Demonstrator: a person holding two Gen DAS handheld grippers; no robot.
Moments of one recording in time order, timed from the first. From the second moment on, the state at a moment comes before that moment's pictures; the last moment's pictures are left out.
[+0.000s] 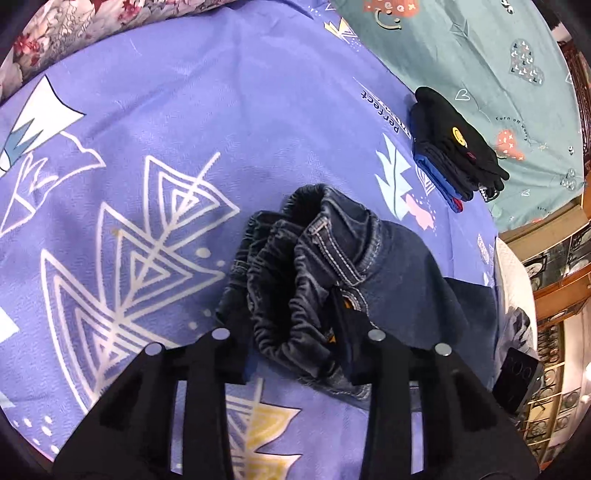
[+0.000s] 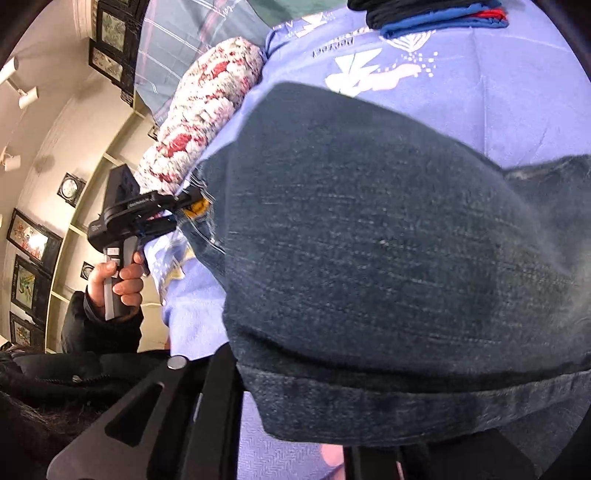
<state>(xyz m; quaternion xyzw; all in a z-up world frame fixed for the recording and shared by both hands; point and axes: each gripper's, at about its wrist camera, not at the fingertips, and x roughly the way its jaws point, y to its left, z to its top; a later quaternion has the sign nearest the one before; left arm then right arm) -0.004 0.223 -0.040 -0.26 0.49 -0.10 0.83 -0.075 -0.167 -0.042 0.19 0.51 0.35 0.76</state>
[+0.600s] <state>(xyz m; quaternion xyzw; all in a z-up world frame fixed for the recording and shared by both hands) -0.049 0.167 0.044 -0.16 0.41 -0.20 0.88 -0.092 -0.187 -0.030 0.20 0.51 0.32 0.77</state>
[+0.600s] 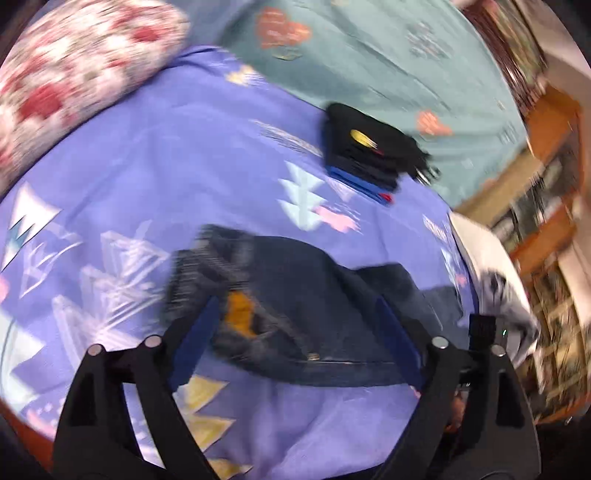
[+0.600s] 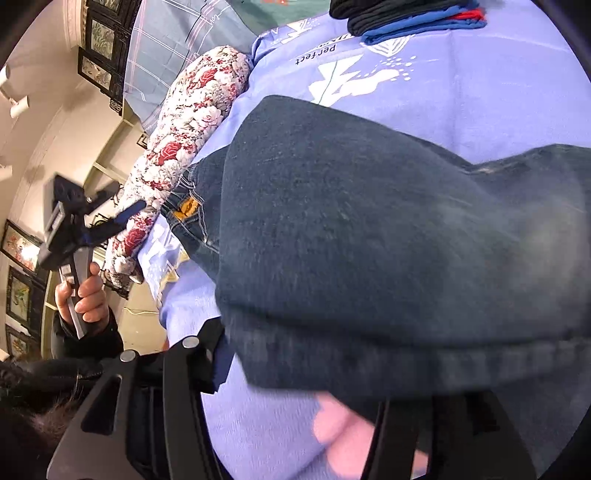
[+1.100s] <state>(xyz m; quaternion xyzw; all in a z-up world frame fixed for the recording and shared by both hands) -0.025 0.130 -0.027 -0.09 0.41 -0.24 0.88 -0.139 -0.462 -0.012 0.32 0.40 -0.07 0.85</state>
